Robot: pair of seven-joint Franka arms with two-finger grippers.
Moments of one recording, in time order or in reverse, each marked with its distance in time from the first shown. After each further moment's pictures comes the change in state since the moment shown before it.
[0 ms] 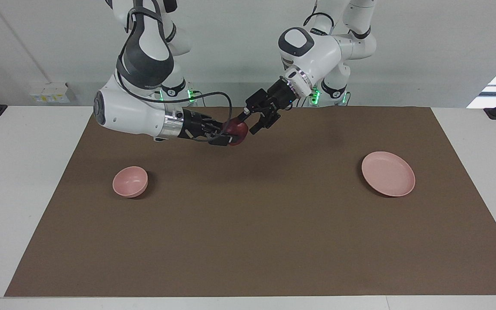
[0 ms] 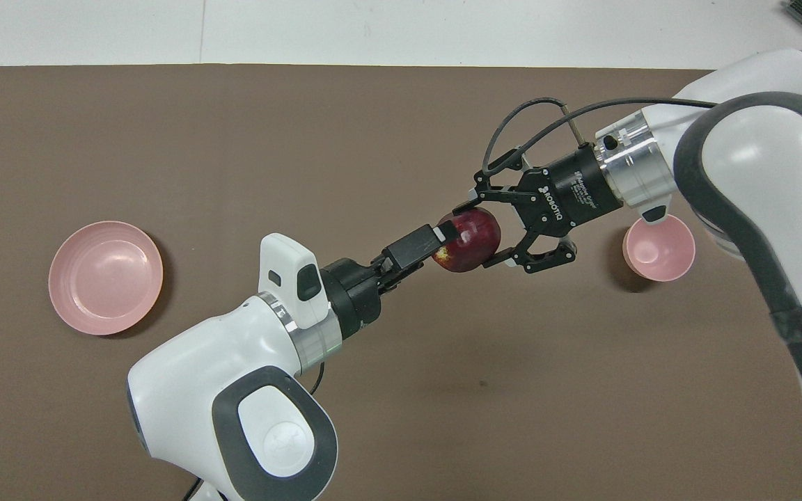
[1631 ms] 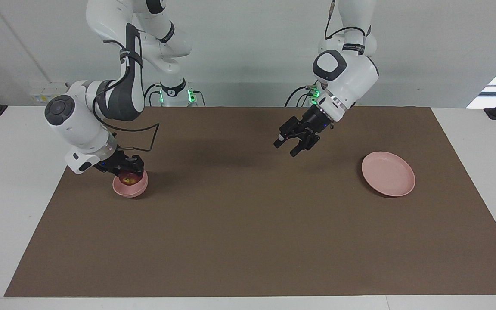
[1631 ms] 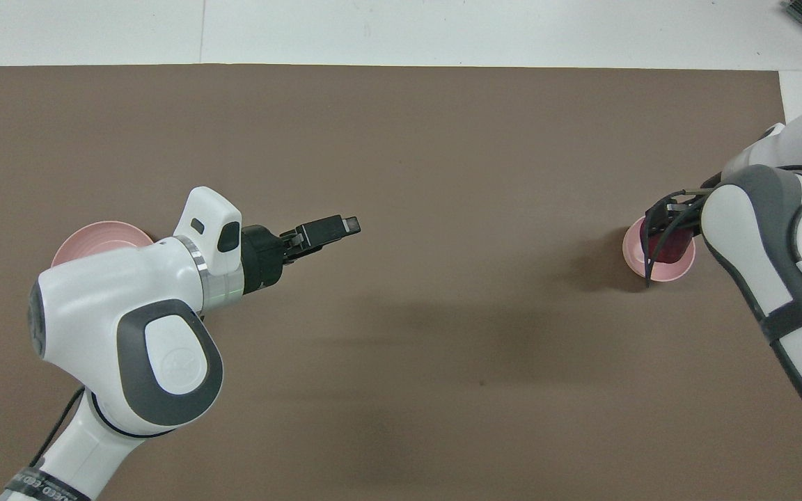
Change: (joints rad) left arm -0.054 -0.003 0.353 -0.110 0.506 -0.318 0.011; right arm -0.206 -0.014 -0.010 -0.207 -0.856 0.363 -1.014
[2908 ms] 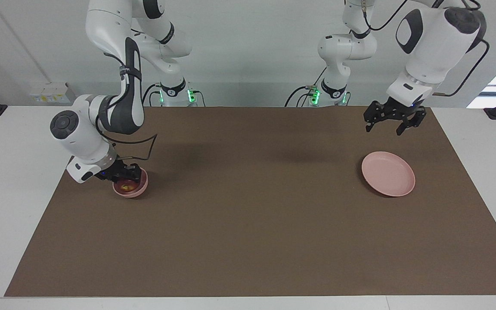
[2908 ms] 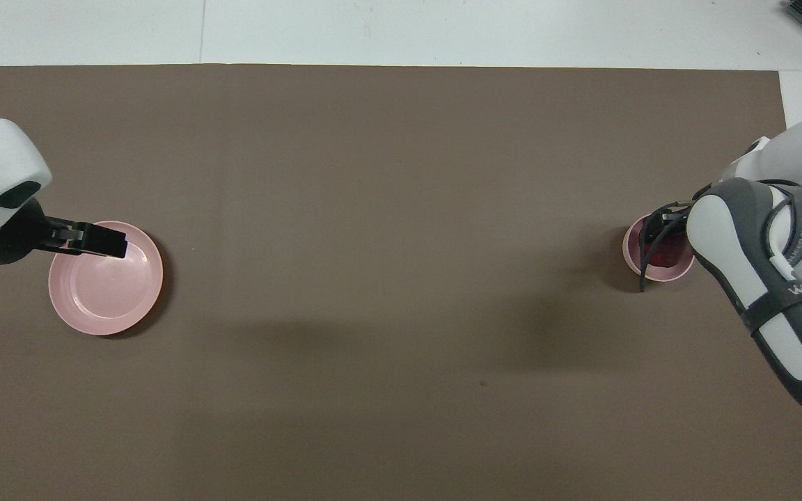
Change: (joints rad) left arm -0.040 -0.024 0.399 0.470 1.029 -0.927 -0.032; right arm -0.025 0.049 0.000 -0.053 -0.013 0.100 -0.054
